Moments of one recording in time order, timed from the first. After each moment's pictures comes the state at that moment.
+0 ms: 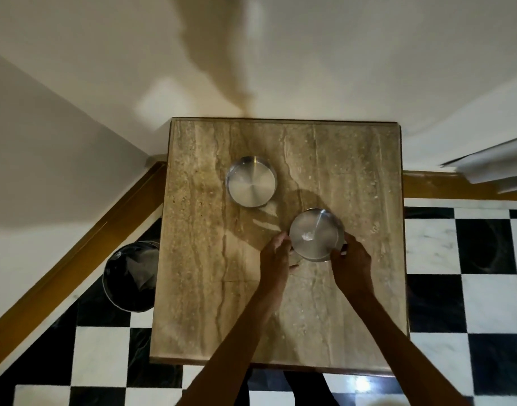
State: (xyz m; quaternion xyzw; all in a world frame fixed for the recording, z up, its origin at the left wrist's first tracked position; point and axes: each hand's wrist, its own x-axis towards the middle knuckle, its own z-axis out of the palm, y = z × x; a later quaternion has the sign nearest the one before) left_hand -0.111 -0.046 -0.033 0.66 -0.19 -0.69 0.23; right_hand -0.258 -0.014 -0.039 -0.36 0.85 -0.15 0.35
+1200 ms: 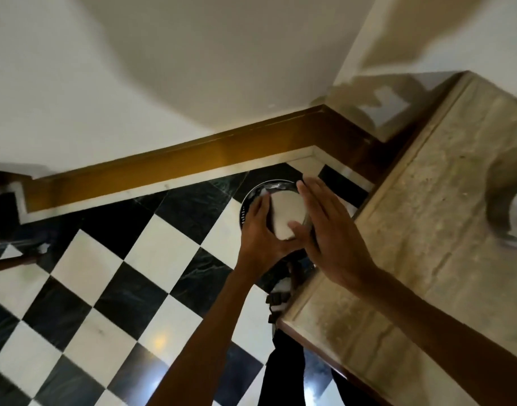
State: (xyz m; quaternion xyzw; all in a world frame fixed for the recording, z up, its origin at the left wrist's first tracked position) left_hand 0.298 0.004 -0.133 0.79 -0.41 -0.40 0.23; right_hand 0.158 -0.076 -0.069 -0.85 0.41 -0.06 0.33
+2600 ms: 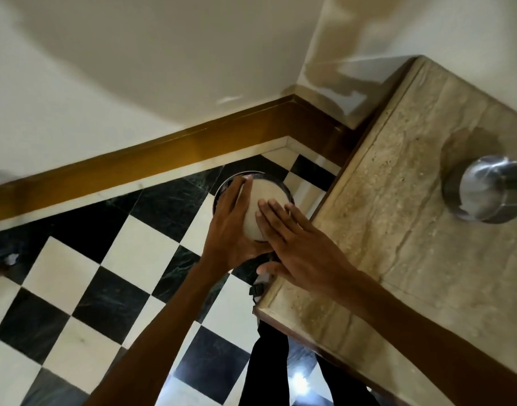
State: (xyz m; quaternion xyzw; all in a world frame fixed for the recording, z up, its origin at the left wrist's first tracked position) left_hand 0.303 0.007 -0.129 0.72 -0.60 -0.26 0.22; right_hand 0.129 -0.051 -0.057 -0.93 0.24 0.13 0.23
